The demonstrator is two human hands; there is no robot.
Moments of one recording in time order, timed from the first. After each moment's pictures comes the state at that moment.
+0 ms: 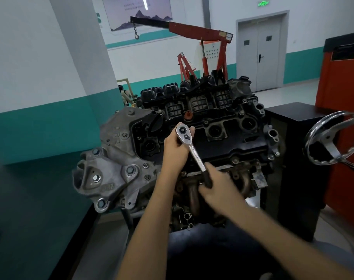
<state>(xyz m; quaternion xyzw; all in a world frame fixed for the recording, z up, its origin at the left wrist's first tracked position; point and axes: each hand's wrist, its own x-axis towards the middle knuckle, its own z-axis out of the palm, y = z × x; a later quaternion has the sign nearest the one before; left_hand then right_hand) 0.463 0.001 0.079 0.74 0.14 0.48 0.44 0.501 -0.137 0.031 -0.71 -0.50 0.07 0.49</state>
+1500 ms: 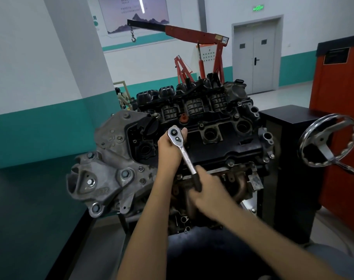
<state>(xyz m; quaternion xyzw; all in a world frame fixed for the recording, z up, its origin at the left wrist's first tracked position) 0.468 -0.001 0.087 0.71 0.15 0.51 0.46 0.495 -0.134 0.035 -0.70 -0.51 0.09 0.49</state>
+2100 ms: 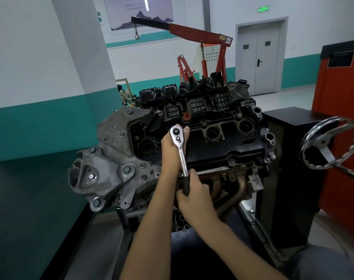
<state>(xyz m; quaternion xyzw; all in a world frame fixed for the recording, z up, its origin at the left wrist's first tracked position) 0.470 -0.003 0.085 0.71 0.16 0.52 0.44 0.457 -0.113 0.017 -0.70 -0.45 0.09 0.55</state>
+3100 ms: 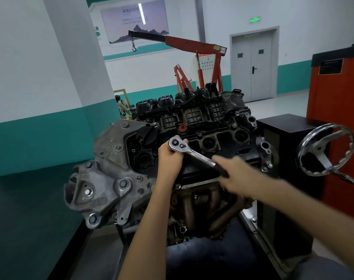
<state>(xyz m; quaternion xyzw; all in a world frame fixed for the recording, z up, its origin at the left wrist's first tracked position) 0.470 0.005 0.086 0.72 0.15 0.48 0.47 0.572 -0.160 0.083 -0.77 -0.58 -0.03 0.27</state>
